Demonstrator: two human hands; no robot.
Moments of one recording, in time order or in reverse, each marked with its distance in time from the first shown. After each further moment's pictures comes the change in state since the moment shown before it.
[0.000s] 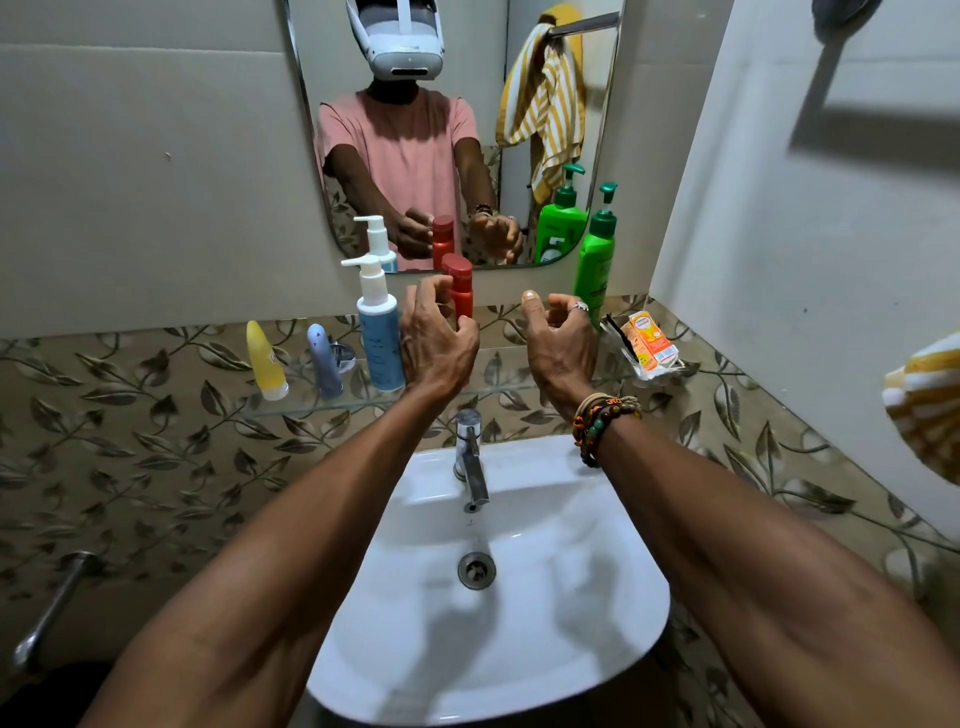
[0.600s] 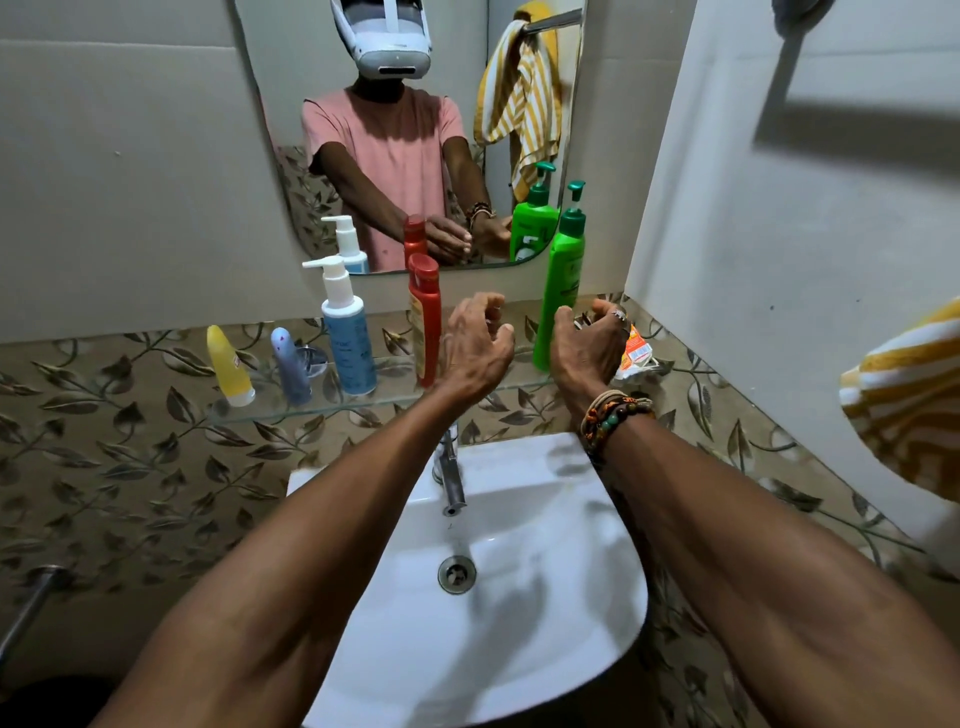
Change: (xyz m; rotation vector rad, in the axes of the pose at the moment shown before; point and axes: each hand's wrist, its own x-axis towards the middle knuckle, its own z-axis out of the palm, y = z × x) left_hand -0.015 0.031 0.050 -0.023 -0.346 0.052; right_hand 0.029 0.020 -0.040 -0.062 0.219 0.157
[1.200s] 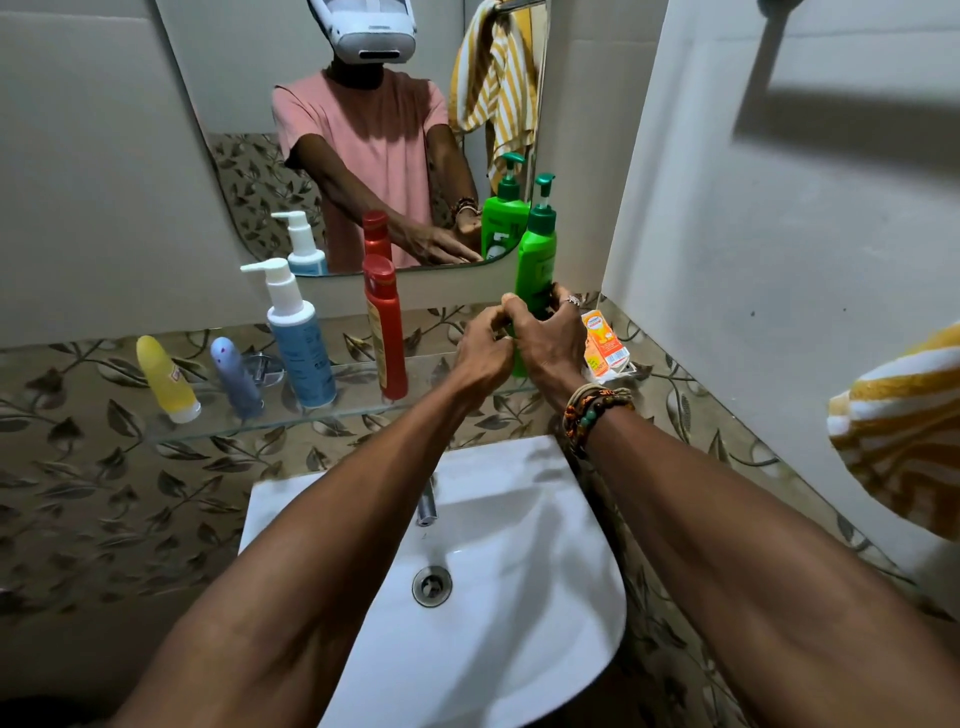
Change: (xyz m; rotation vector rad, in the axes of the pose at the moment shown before) left_hand 0.024 0.011 0.055 -0.388 -0.242 -0.272; right_hand 0.023 0.000 0.007 0.058 -0.269 -0.090
